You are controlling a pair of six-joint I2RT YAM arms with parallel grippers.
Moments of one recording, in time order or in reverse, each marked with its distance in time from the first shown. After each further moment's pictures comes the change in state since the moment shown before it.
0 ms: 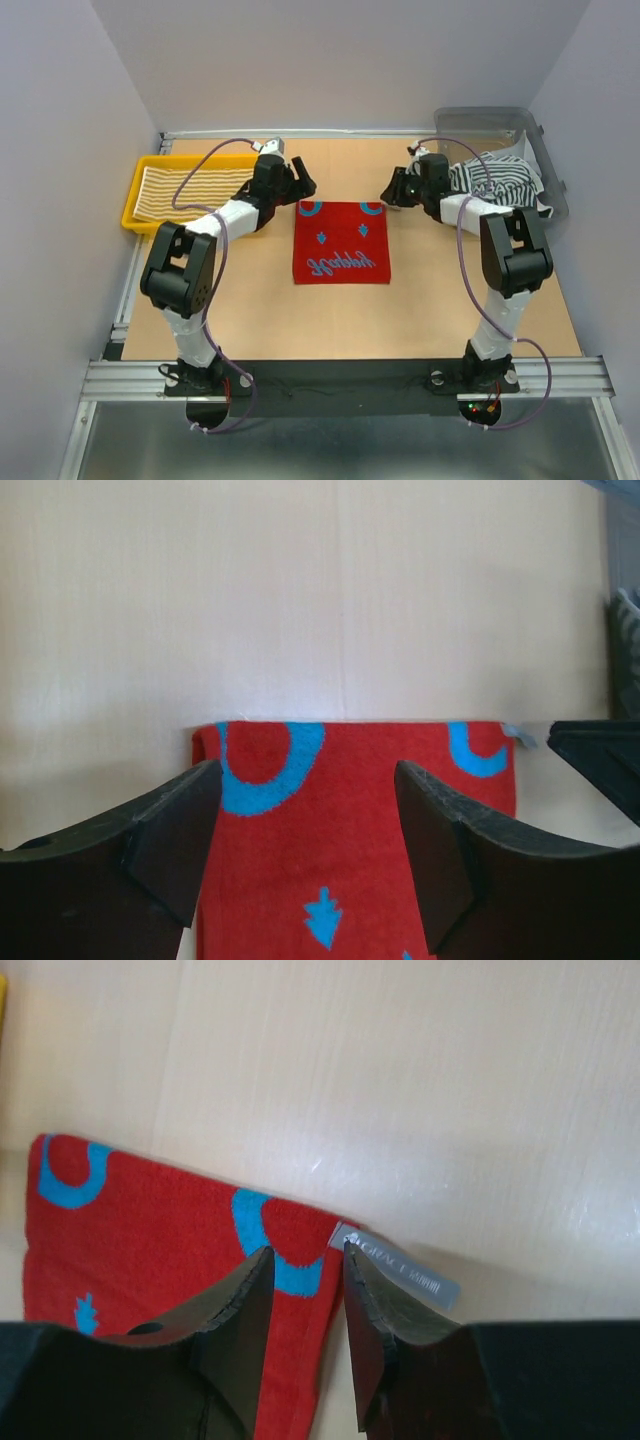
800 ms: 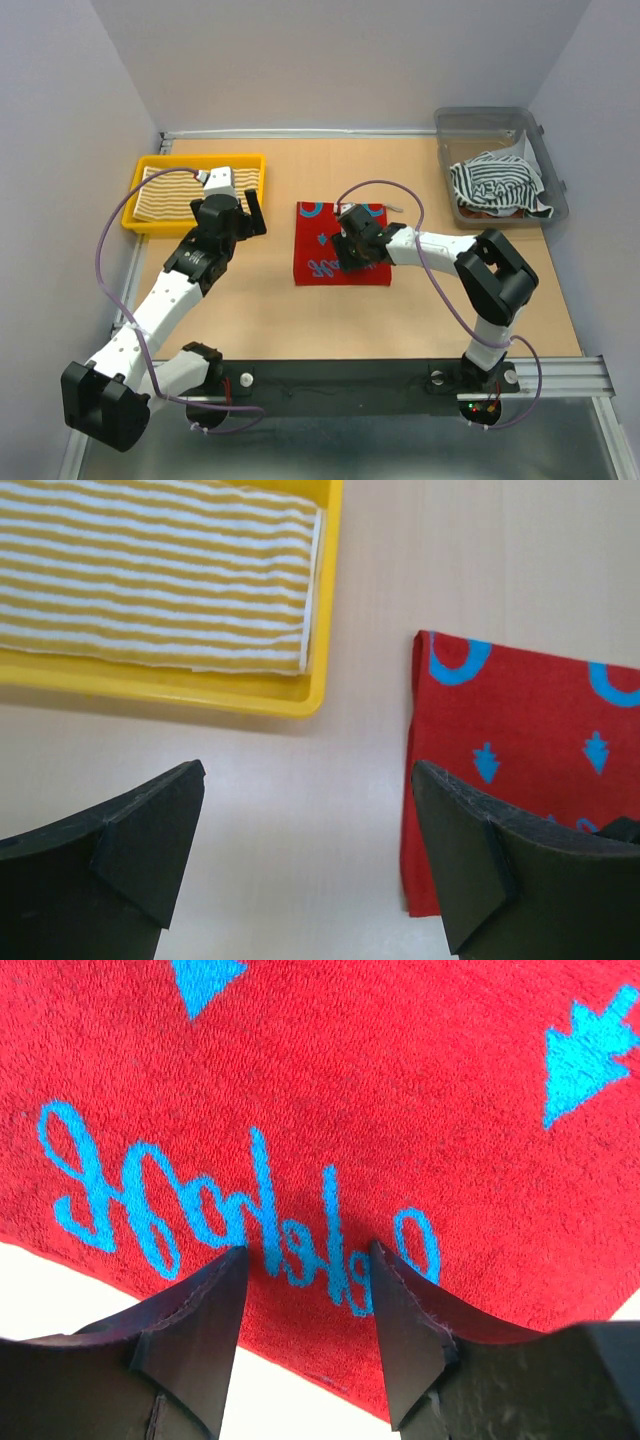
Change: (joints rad) left arm -0.023 -0.830 -0.304 -0.473 -0.397 0.257; right arm 0.555 -0.127 -0.074 -0.475 0.442 -0.063
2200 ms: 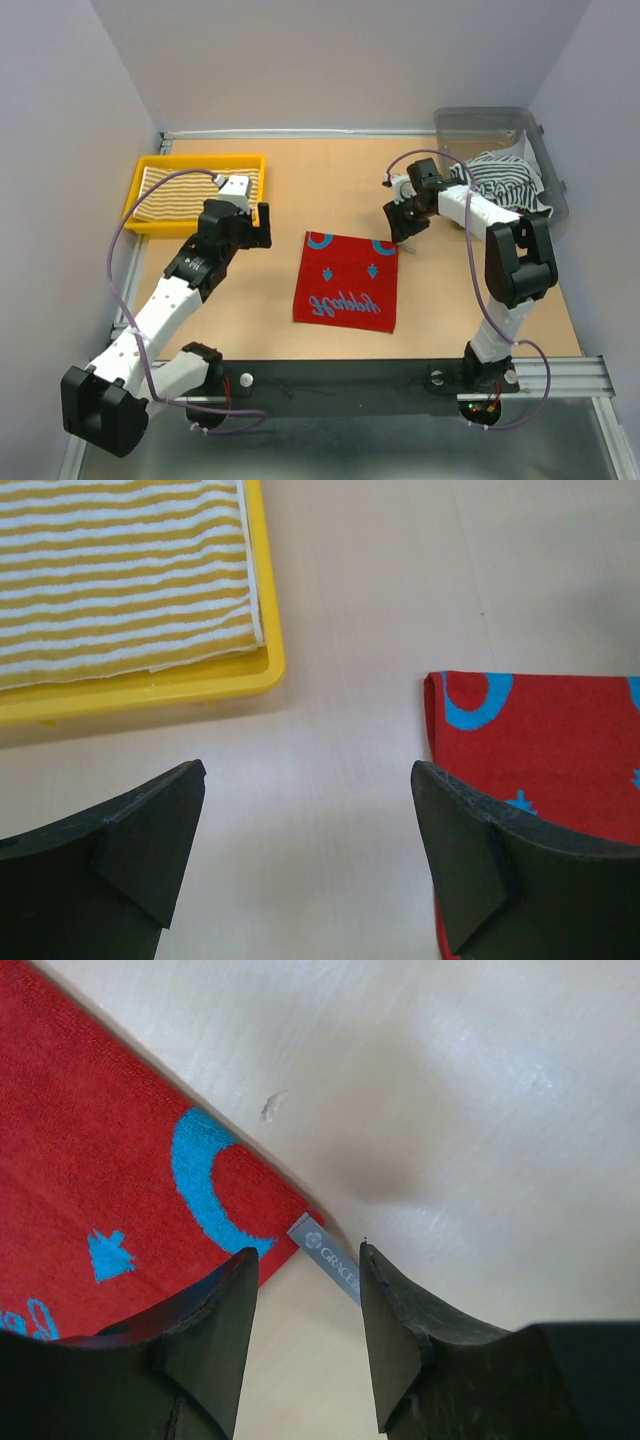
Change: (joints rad) left arm 0.000 -0.053 -0.086 0.031 0.180 0.181; right arm -0.469 0.006 0.179 -0.339 -0.349 -0.507
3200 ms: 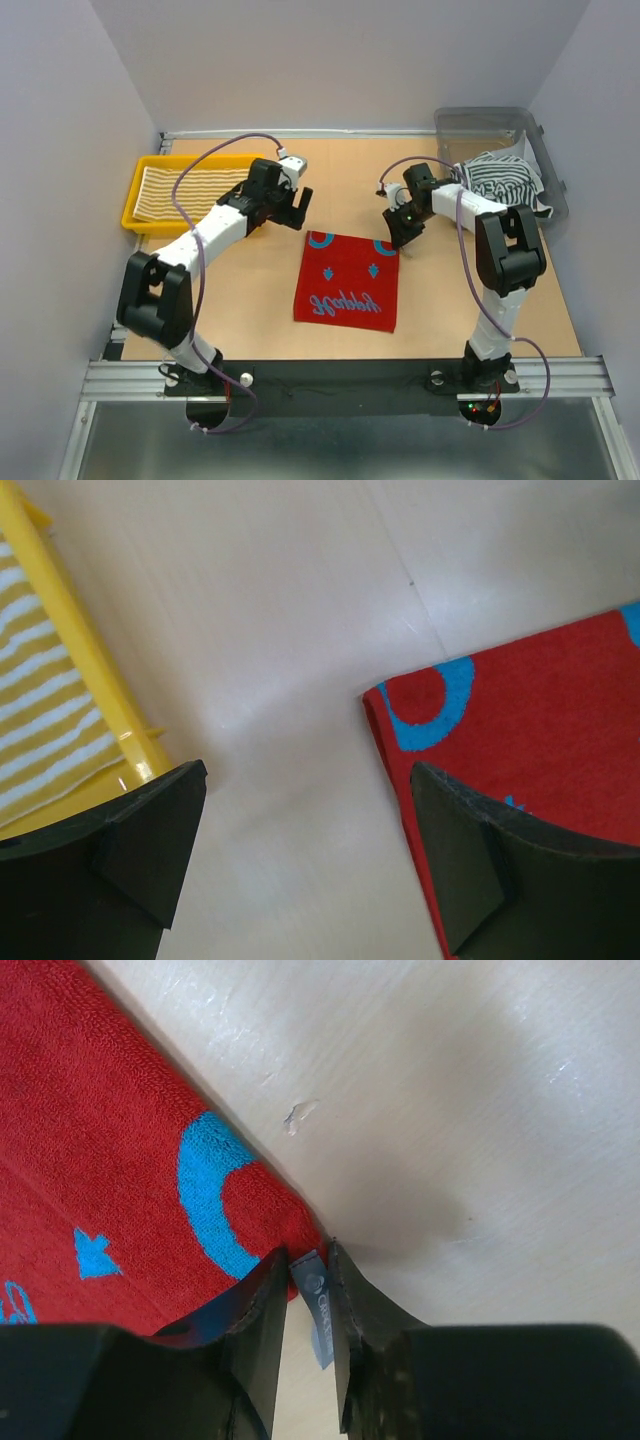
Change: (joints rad) left arm -0.024 0.550 0.347 -0.029 0.243 0.175; right arm -0.006 0.117 0.032 -0.035 -0.101 -0.113
